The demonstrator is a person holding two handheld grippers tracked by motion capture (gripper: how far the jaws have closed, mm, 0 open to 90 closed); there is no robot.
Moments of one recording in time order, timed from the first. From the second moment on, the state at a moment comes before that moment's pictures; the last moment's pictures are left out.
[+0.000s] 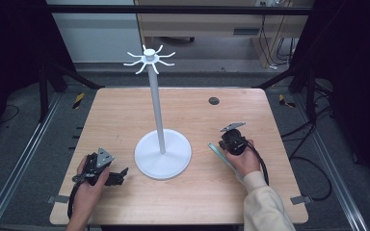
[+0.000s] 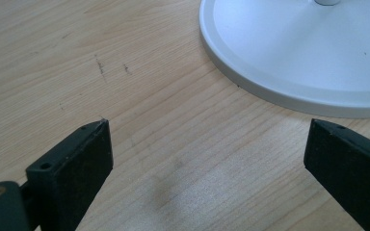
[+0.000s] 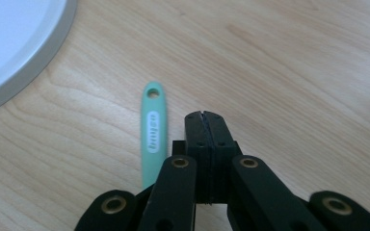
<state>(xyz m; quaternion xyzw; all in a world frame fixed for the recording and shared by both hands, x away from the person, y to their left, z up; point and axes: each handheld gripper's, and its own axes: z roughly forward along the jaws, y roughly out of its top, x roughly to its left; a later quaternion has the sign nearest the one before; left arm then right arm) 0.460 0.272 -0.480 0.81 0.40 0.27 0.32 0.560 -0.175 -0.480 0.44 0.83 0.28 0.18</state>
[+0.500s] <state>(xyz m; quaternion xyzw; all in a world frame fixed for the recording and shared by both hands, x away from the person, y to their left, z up) 0.460 0.271 -0.481 0.82 0.40 0.27 0.32 0.561 -0.167 -0.485 0.44 0.84 0.28 0.16</state>
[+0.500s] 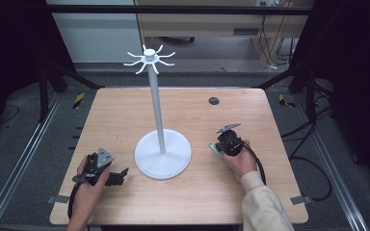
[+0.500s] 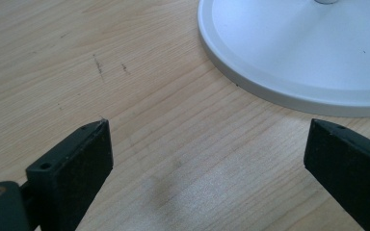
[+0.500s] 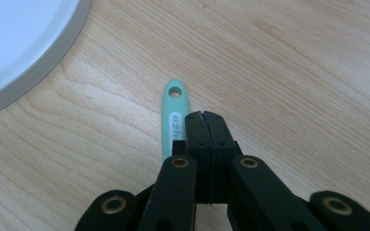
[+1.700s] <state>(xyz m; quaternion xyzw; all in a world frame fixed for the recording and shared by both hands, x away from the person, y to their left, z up) 0.458 0.276 -0.480 0.81 0.41 0.27 0.32 0.535 -0.156 -0.459 0.34 0.89 0.28 0.13</state>
